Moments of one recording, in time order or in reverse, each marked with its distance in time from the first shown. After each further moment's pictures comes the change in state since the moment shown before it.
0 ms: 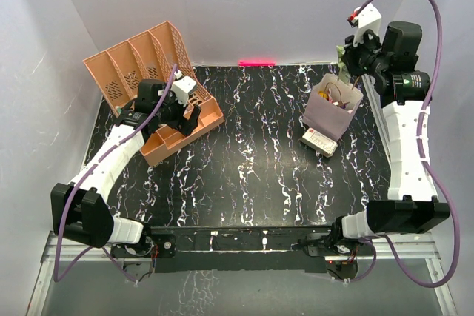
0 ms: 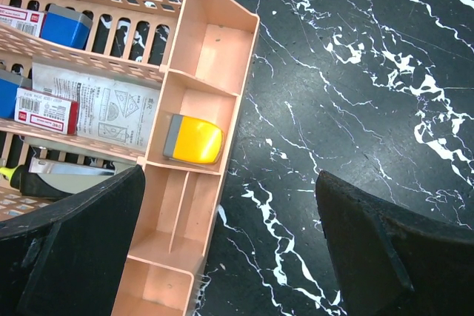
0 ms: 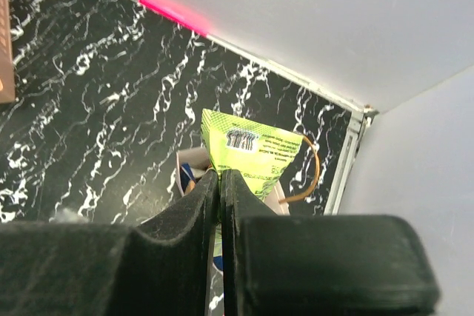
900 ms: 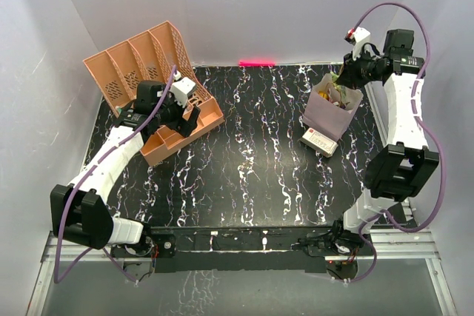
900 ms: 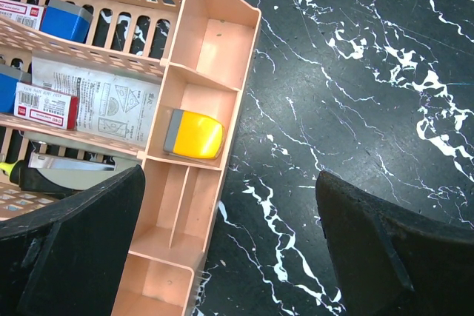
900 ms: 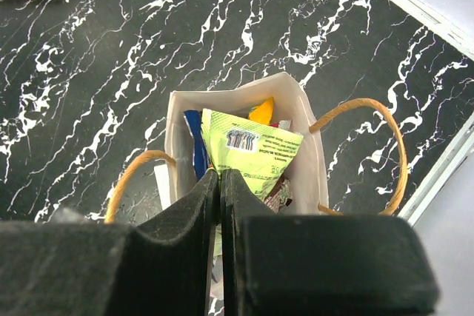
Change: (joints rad) left arm 0.006 -0.010 -0.016 0.001 0.001 0.005; right arm -0.187 0.295 0.028 -0.194 -0.364 -0.227
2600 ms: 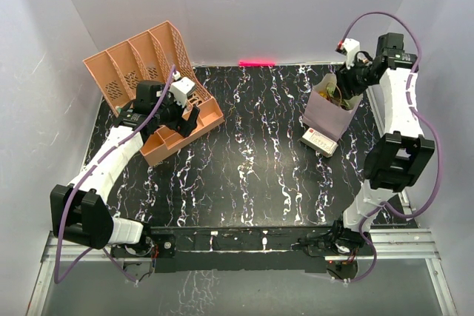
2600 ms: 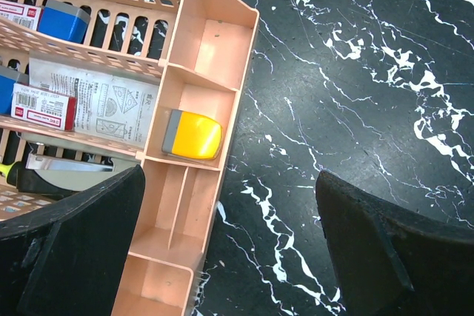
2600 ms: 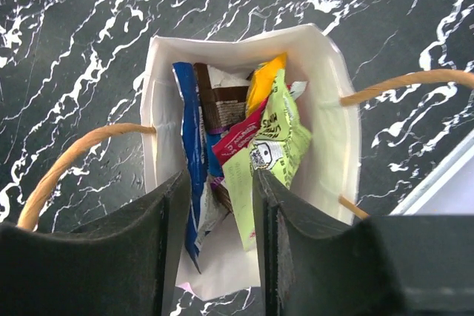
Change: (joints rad) left arm 0.006 -0.001 0.000 0.000 0.014 0.000; right arm -0.003 0.111 0.074 -0.172 0.051 -0.174
